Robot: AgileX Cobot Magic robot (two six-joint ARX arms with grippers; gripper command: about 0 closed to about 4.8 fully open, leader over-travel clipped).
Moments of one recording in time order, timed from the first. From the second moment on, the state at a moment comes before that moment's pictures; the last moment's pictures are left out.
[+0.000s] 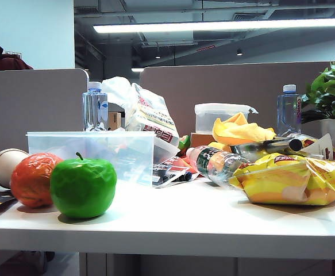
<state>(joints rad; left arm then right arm) -0.55 0.01 0.00 -0.04 -0.02 -0.02 0.10 0.00 0.01 0.02 -0.05 0.31</state>
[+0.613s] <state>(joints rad) -0.80 0.01 0.01 -0.04 -0.02 -0.02 0.10 0.00 0.05 -0.12 -0.39 0.63</state>
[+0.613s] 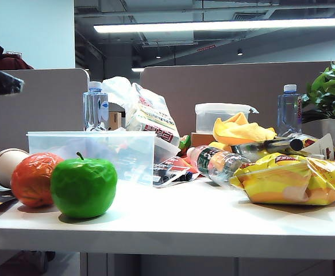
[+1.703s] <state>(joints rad) -0.80 0.02 0.00 -0.04 -0.02 -0.02 0.23 1.82 1.65 -1.12 -0.22 0.13</state>
